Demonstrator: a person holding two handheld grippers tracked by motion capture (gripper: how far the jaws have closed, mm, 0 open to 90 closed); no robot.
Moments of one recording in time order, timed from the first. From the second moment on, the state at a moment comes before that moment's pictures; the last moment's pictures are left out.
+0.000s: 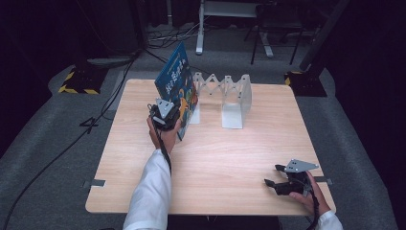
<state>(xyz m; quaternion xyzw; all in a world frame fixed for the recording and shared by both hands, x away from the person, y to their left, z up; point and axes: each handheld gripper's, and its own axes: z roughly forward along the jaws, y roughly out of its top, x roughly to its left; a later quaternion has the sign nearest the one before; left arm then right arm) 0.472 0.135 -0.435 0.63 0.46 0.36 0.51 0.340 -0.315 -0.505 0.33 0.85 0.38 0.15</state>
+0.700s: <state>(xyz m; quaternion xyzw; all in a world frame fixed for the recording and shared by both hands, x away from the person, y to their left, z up) 0.465 0.139 -0.443 0.64 0.46 0.36 0.50 0.340 -0.315 -0.505 0.33 0.85 0.38 0.15</state>
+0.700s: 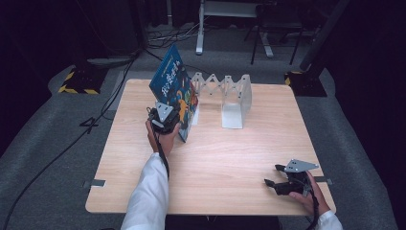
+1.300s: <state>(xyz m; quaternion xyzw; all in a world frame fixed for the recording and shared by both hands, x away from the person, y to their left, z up) 0.459 0.144 -0.444 0.64 0.45 0.36 0.50 0.340 -0.315 -0.505 0.33 0.85 0.38 0.15</state>
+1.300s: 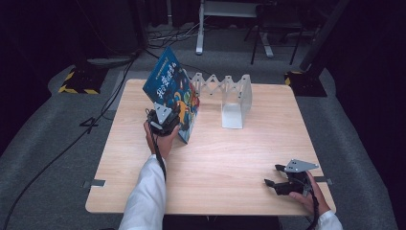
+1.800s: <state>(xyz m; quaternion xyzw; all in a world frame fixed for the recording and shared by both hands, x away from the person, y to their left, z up) 0.451 0.151 -0.437 0.65 0.44 0.35 0.50 0.340 -0.315 -0.505 0.33 0.85 0.38 0.15</state>
